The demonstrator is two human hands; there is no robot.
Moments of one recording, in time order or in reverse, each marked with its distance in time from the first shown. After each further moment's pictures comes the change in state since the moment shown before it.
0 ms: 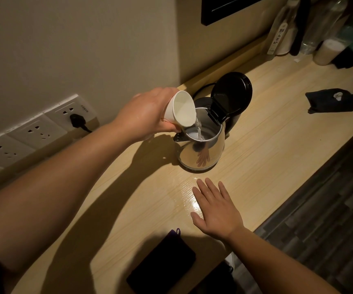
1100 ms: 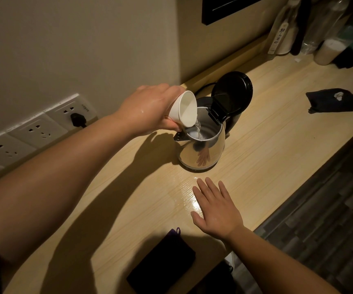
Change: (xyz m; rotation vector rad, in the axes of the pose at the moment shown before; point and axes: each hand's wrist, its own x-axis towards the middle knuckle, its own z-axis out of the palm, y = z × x) left_hand 0.009 0.006 -0.013 0.139 -0.067 0.105; right_hand 0.000 0.000 -0.002 0.021 -0.006 0.000
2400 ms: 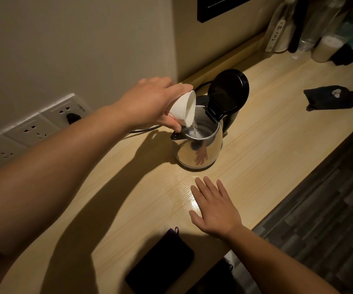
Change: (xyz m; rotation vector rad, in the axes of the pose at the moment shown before) left_hand 0.016 -0.002 -0.003 0.104 -0.095 0.057; right_hand 0.000 0.000 0.001 0.004 0.017 -0.005
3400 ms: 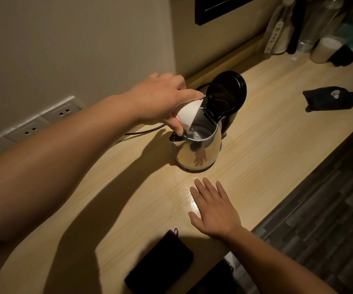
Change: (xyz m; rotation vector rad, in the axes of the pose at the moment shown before) left_hand 0.021 0.007 -0.013 0.197 -0.087 0.172; right_hand 0.000 0.001 0.003 -0.004 0.027 -0.003
